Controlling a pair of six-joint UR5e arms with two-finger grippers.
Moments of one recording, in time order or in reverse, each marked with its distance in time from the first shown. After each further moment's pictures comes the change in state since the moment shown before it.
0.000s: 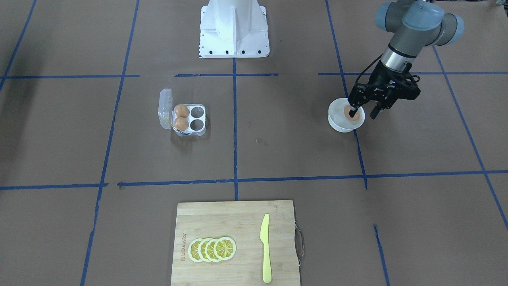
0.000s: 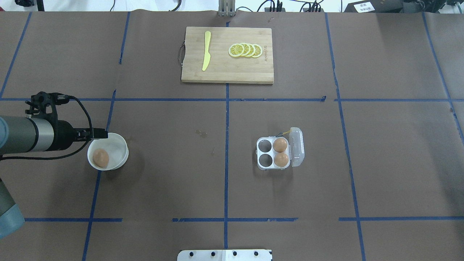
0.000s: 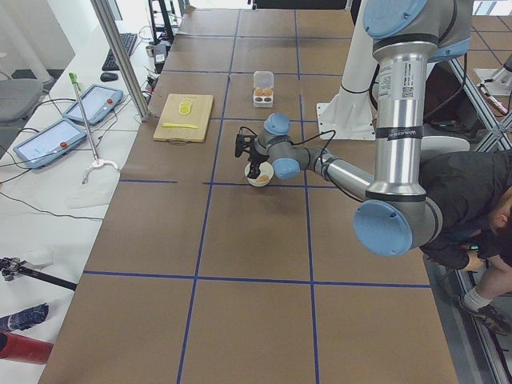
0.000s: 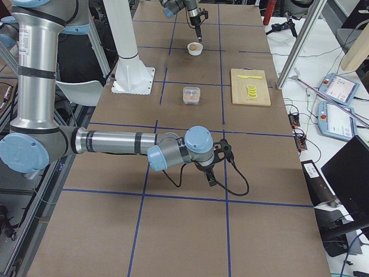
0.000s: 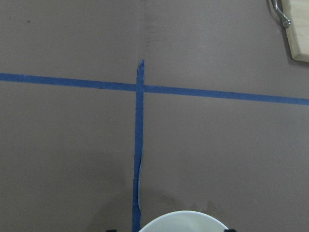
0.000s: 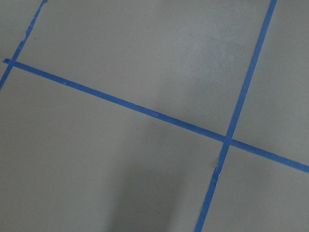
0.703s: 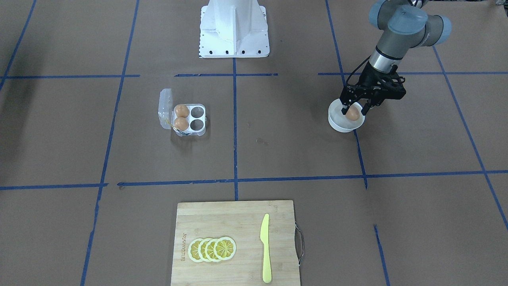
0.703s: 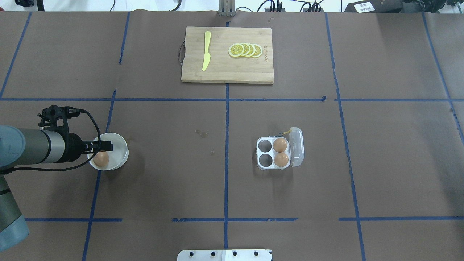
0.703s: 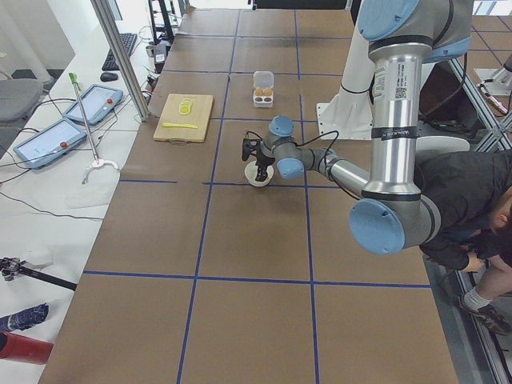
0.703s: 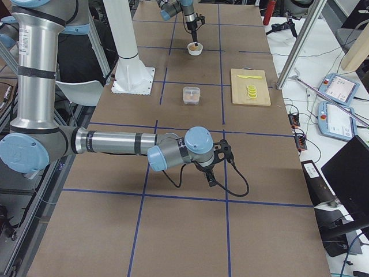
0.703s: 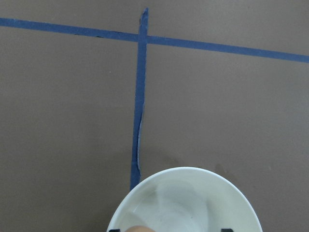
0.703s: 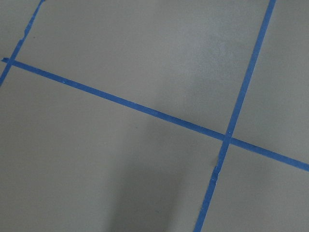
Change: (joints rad) left arm 0.054 0.000 0.009 0.033 0.011 -0.020; right arm 0.000 0.000 -0.005 0.000 0.001 0.000
